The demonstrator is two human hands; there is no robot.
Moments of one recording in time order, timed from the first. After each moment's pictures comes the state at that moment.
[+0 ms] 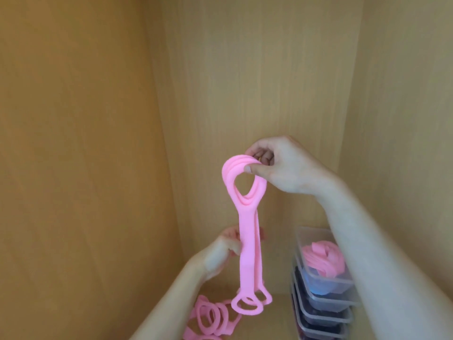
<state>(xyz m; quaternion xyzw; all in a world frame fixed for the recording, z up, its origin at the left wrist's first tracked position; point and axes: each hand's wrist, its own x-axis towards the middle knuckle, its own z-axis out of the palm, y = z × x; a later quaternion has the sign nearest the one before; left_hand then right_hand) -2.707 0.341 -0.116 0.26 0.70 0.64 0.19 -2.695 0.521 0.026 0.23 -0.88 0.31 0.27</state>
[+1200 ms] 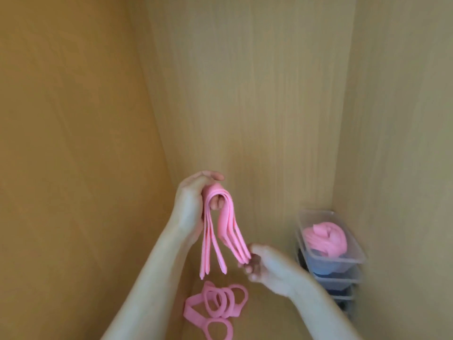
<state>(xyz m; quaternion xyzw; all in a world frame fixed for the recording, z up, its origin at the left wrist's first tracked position) -2.705 0.320 -0.056 0.17 0.57 0.80 -0.03 -2.671 0.476 -0.180 -0.08 -0.58 0.79 -0.18</state>
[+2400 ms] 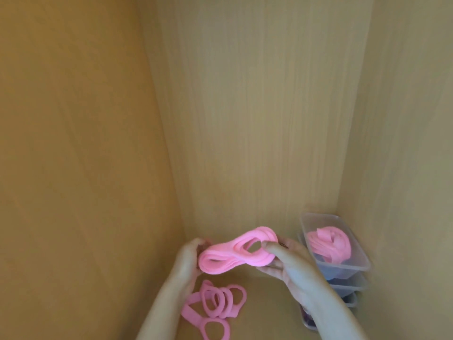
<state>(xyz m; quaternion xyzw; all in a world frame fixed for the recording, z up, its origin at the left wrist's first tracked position) -2.725 0.290 -0.196 -0.11 0.66 0.74 0.05 -2.659 0.505 -0.184 -0.07 -0.58 0.81 -0.02</state>
